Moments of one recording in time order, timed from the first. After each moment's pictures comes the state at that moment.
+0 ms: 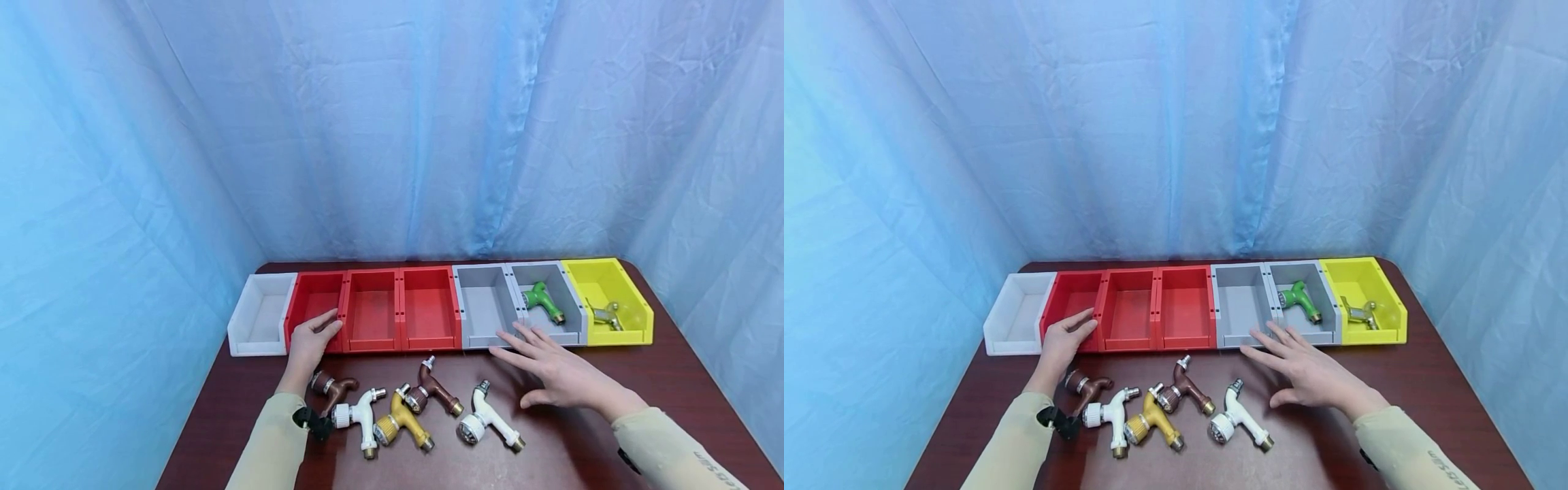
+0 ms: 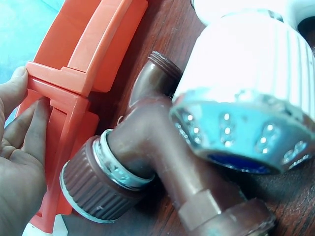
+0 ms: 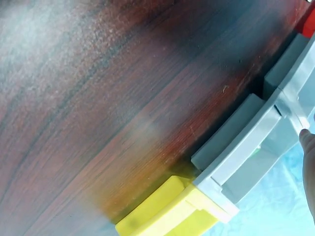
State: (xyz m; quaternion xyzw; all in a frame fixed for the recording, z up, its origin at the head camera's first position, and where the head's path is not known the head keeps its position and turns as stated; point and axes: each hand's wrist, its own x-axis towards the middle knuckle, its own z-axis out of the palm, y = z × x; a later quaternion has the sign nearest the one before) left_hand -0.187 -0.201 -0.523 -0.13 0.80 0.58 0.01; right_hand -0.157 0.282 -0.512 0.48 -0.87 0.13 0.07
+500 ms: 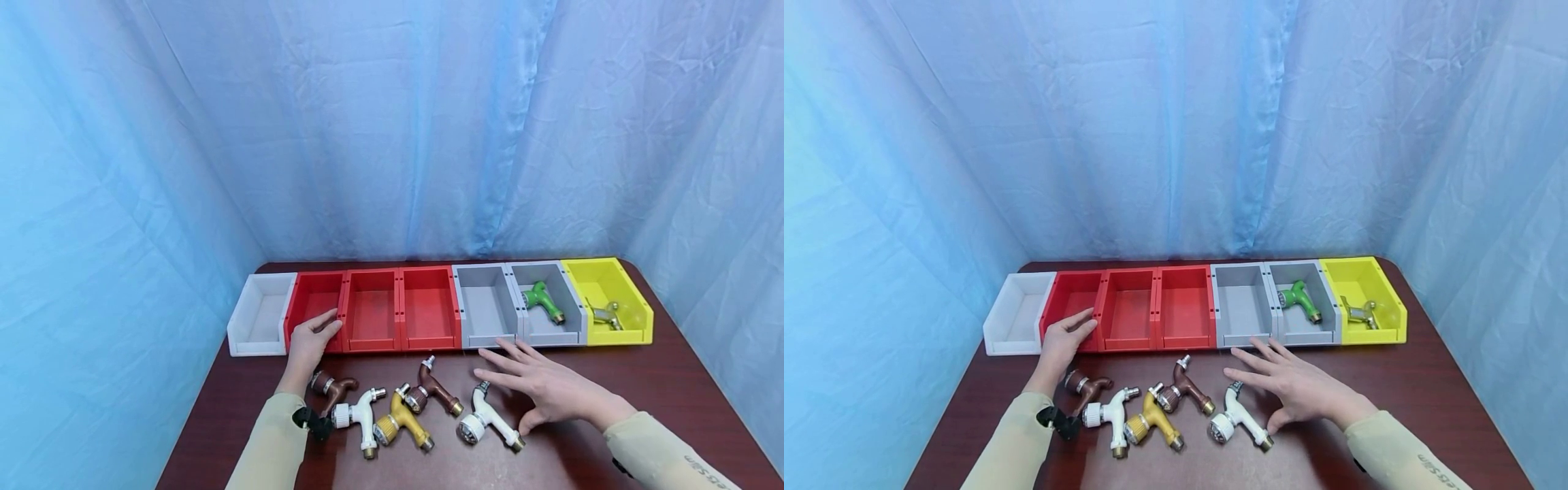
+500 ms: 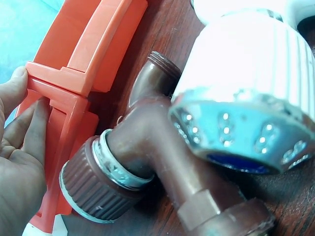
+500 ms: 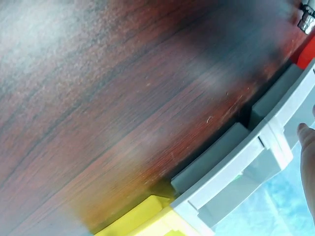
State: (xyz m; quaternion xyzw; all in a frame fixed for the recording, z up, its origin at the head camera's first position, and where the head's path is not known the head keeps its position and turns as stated) left_hand -0.186 -0.201 -0.522 -0.14 0.80 0.59 0.01; right_hand -0.143 0.261 -0.518 0.54 -0.83 0.13 0.04
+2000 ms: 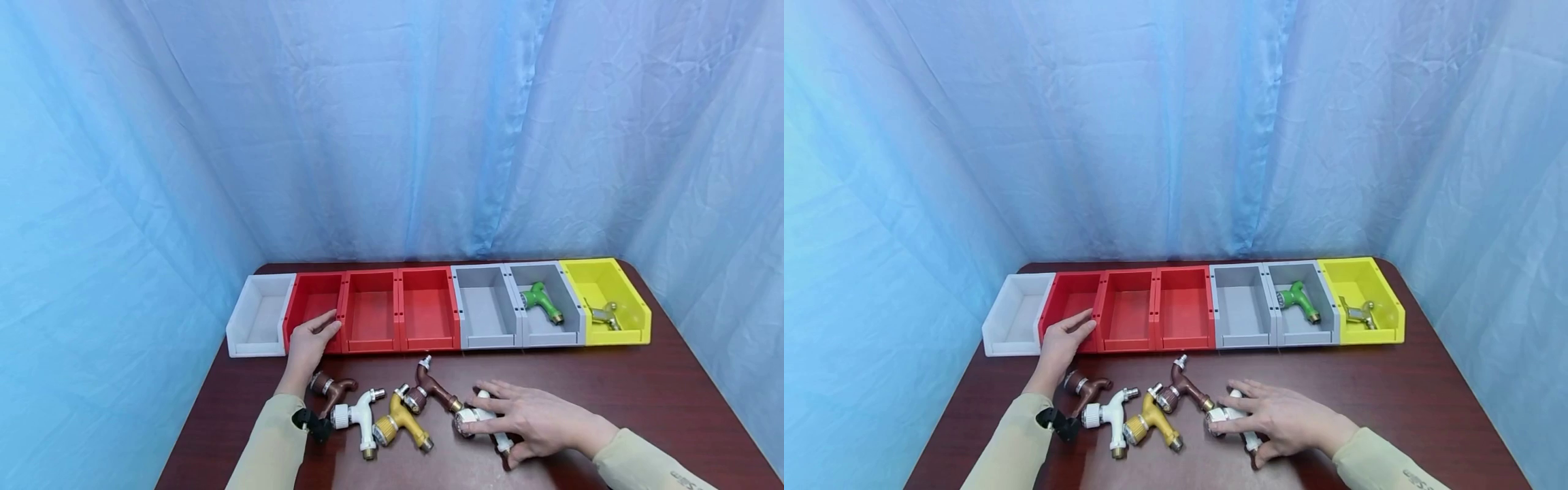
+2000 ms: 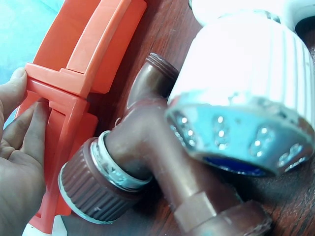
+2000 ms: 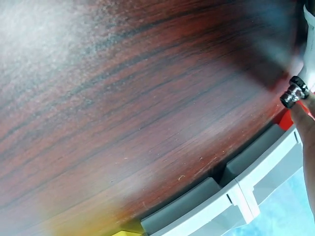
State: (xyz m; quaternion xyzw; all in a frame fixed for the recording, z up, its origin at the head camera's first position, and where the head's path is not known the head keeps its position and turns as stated) left_hand -0.186 -0.200 -0.523 -0.14 0.80 0.58 0.01; right_hand -0.108 0.238 -0.525 0.60 -0.79 0.11 -0.02
